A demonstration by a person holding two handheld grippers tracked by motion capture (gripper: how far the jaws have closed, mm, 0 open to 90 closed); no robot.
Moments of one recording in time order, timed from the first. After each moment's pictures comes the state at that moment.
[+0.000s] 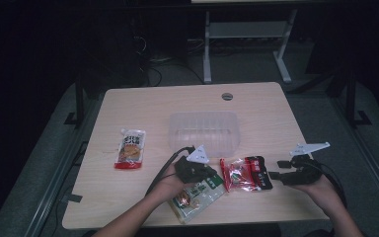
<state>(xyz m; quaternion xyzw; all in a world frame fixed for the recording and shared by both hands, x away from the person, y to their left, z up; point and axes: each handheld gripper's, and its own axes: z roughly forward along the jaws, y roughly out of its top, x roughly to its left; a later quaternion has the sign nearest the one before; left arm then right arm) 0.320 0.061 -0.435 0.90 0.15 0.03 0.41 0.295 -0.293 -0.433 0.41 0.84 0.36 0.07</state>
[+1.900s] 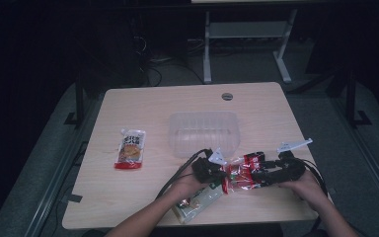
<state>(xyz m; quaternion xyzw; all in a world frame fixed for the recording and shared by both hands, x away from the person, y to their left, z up) 0.330 0.020 -0.466 0.92 0.15 0.03 0.36 0.322 -0.270 -0.460 0.39 0.82 0.41 -0.04</state>
